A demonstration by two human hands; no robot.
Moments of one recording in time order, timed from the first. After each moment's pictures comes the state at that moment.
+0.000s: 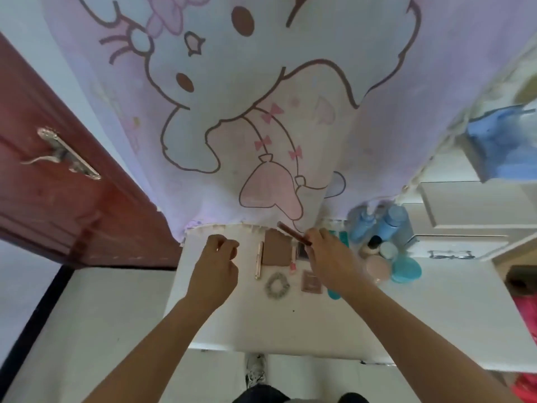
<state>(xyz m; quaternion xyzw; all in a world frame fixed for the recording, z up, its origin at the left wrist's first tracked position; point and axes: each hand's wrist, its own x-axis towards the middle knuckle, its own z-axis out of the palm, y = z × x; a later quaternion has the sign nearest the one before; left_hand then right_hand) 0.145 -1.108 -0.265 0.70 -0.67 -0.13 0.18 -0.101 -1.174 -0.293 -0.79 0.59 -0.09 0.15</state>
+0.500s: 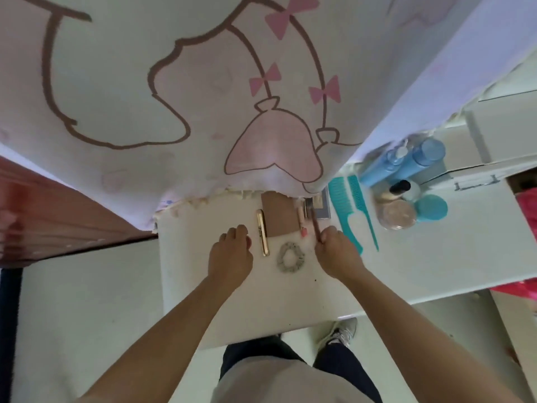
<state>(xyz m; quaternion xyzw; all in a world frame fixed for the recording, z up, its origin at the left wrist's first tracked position) 0.195 -1.199 -0.415 0.65 -0.73 -0.23 -0.04 -0.044 -1.185 -0.427 -0.55 0.78 0.01 0.31</state>
